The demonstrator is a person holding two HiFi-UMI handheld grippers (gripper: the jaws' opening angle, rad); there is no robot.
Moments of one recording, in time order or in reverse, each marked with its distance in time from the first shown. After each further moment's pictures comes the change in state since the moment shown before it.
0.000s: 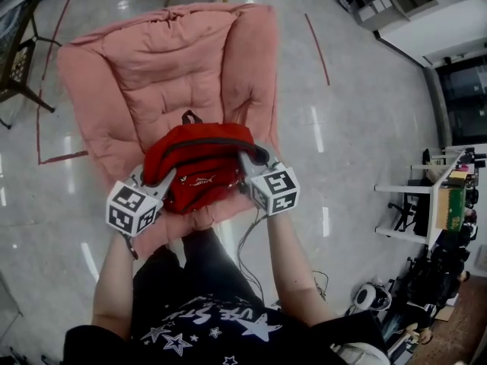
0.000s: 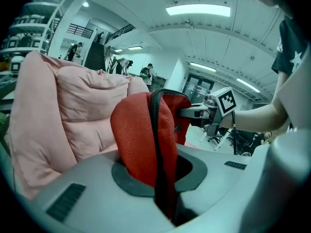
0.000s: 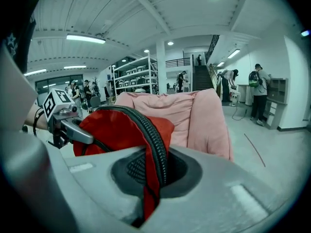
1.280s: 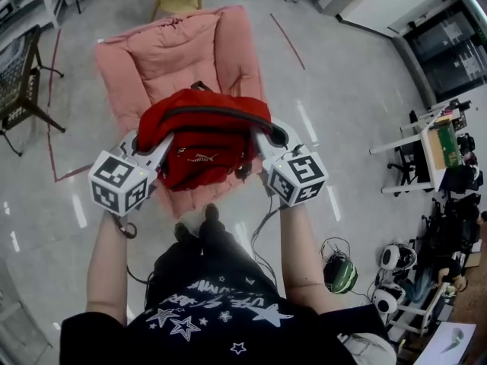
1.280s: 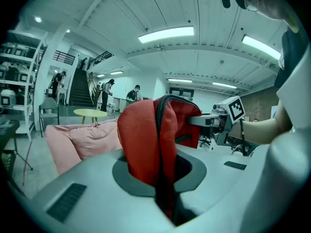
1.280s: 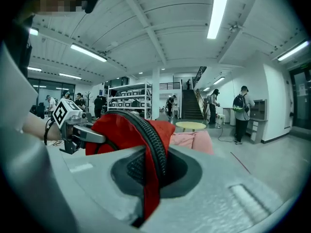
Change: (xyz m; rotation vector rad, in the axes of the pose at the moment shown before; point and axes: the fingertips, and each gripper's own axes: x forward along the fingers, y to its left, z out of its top) left arm -0.256 -0.095 0.089 0.236 -0.201 -0.093; right arm -0.209 0.204 0.146 0.005 -0.269 -0.173
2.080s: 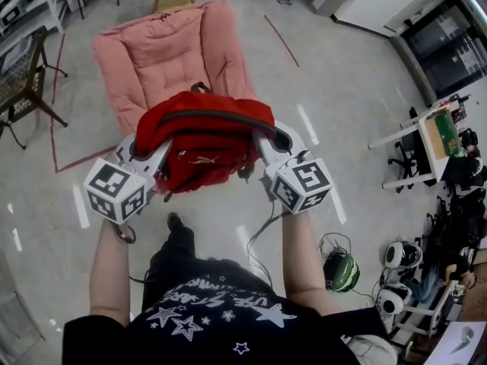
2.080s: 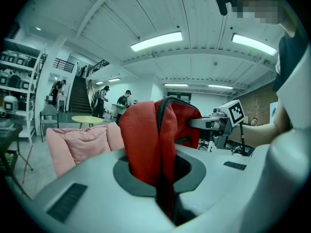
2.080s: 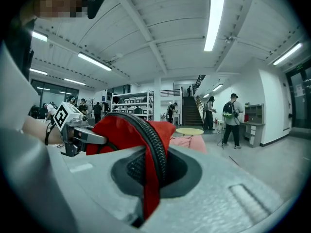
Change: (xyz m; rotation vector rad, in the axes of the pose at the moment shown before) left arm -0.044 -0.170 -0.003 0.037 -0.071 0.015; right arm -0.178 0.020 -0.006 -0.008 -0.088 0.006
